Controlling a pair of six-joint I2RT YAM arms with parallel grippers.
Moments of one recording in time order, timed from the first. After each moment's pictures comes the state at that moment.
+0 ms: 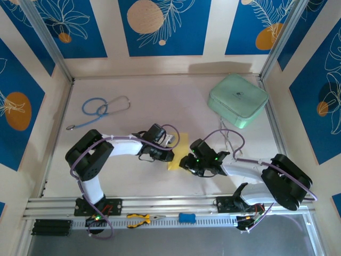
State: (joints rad) left arm -0.76 1.78 0.87 -0.15 0.50 -0.48; right arm 0.80 1.30 0.44 -0.11 -0.24 1.21
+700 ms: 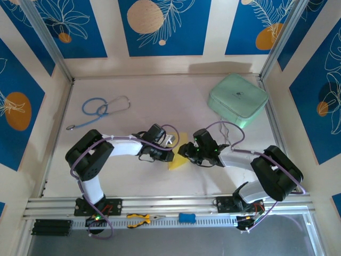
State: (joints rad) left arm -0.76 1.78 0.87 -0.13 0.51 -0.49; right arm 0.64 1.43 0.50 0.05 -0.31 1.10
